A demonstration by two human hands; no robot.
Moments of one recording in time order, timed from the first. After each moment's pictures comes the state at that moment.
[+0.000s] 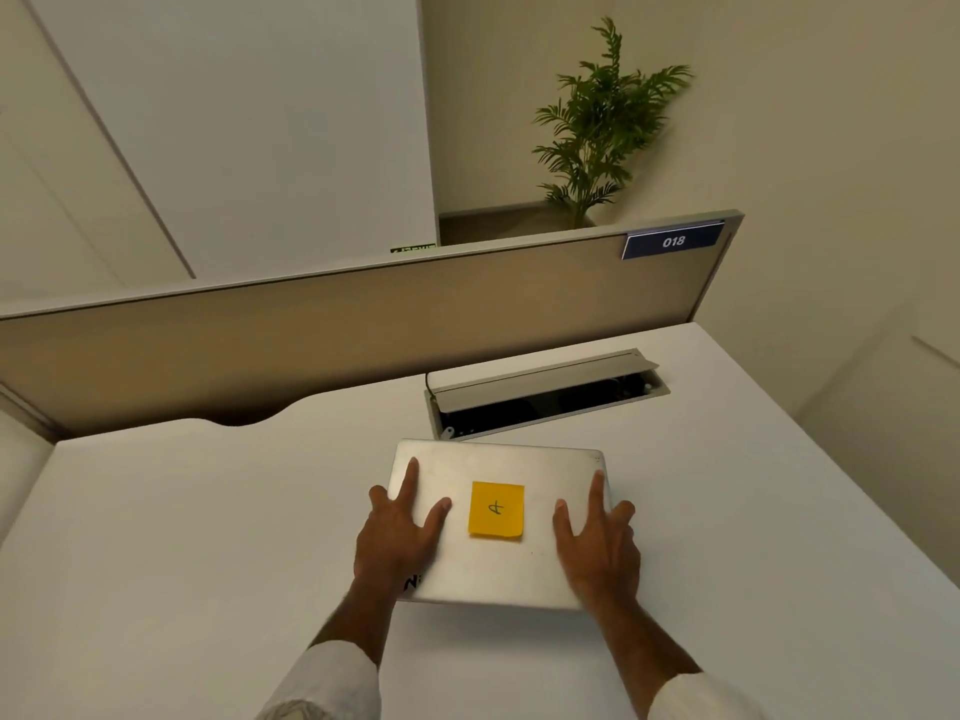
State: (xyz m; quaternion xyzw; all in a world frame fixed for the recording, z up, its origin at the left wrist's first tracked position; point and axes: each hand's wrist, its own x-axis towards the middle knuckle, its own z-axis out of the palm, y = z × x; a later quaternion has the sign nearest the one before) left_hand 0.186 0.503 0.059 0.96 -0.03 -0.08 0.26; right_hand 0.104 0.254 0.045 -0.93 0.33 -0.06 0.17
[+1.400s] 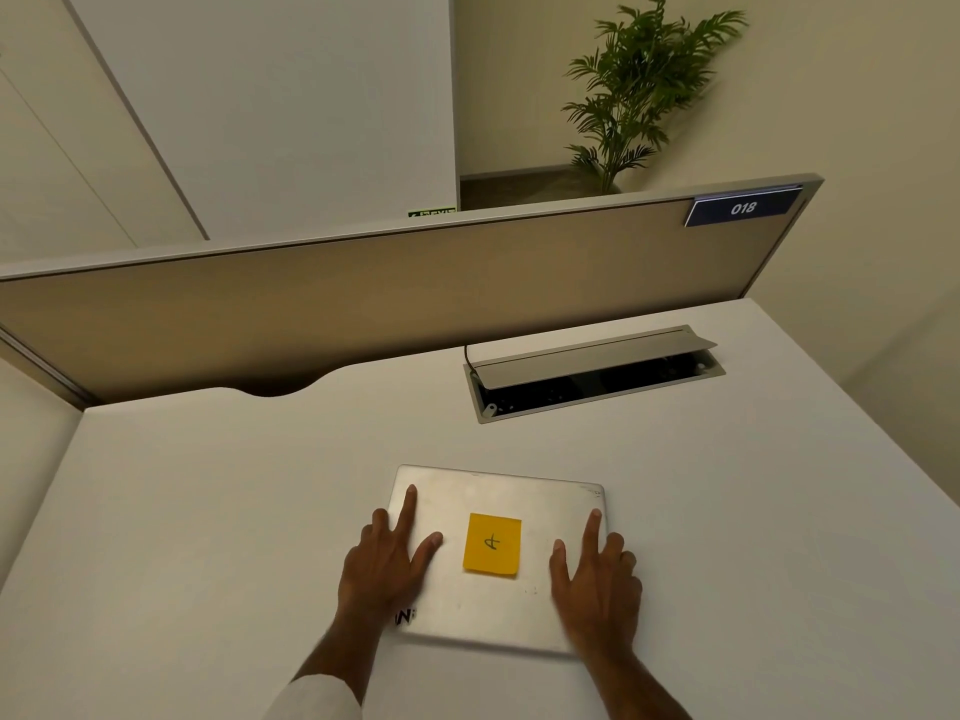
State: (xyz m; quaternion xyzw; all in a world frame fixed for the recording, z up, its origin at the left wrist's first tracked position) left_hand 0.179 0.600 -0.005 0.99 -0.09 -0.10 0.10; right_hand 0.087 0.349 -0.009 -0.95 0.31 0.01 0.10
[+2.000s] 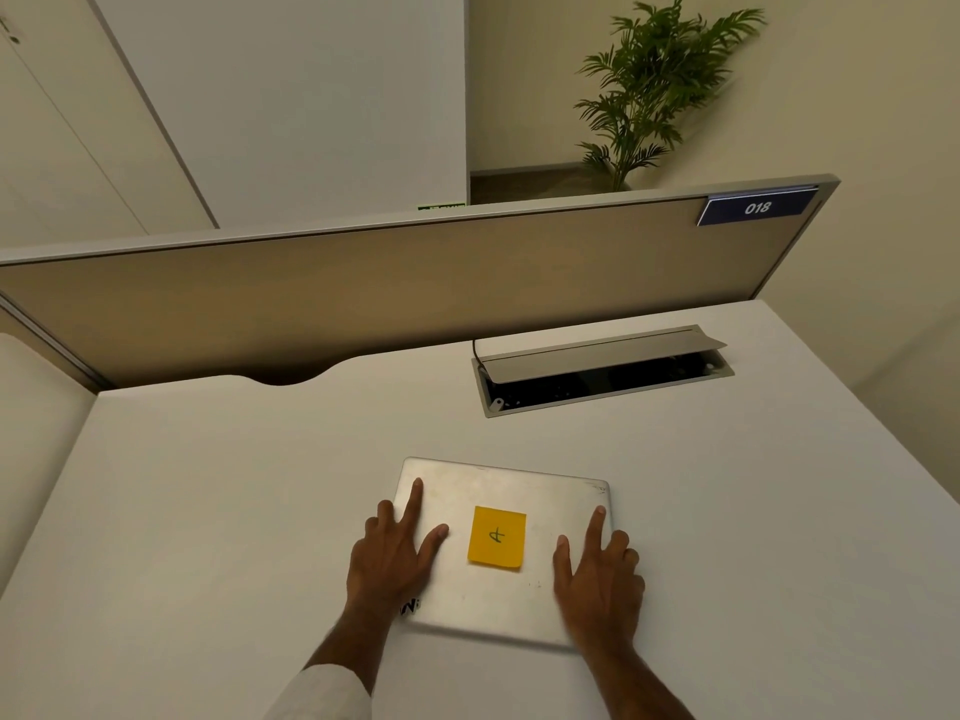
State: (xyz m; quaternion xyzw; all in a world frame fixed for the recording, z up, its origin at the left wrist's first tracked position) left_hand 0.174 0.596 -0.005 0.99 -0.07 -0.08 0.10; right_hand 0.086 0.353 -0.002 -0.94 0.31 0.03 0.10
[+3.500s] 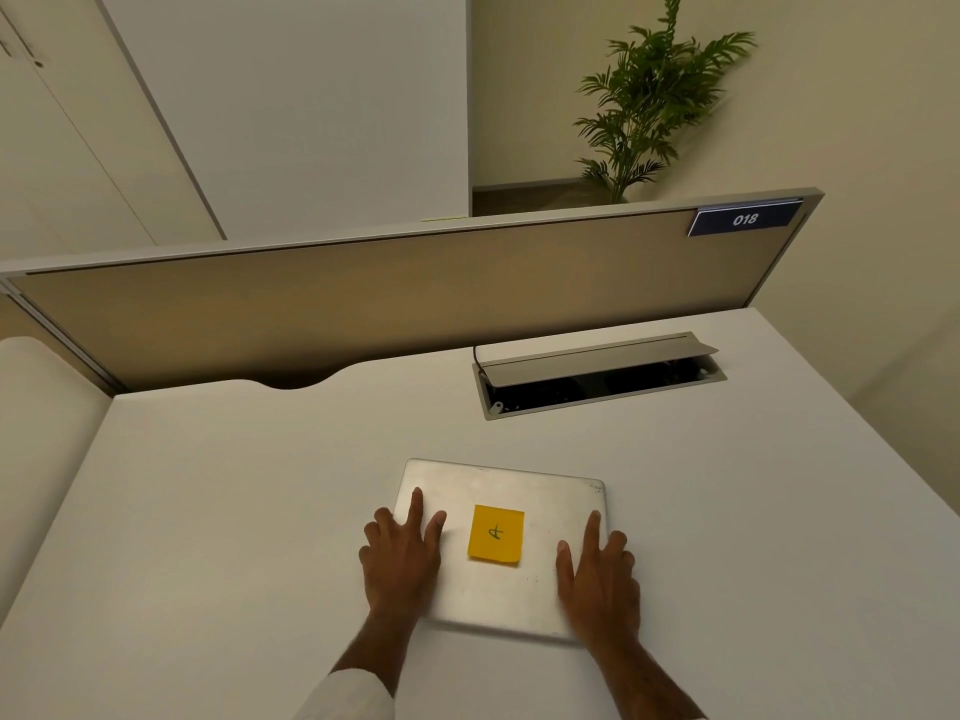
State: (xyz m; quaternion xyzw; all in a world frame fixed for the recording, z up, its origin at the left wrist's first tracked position) left_hand 0.152 0.573 0.016 0.99 0.03 -0.07 0.10; right_hand 0.074 0.345 -0.006 -0.95 0.28 0.04 0.09
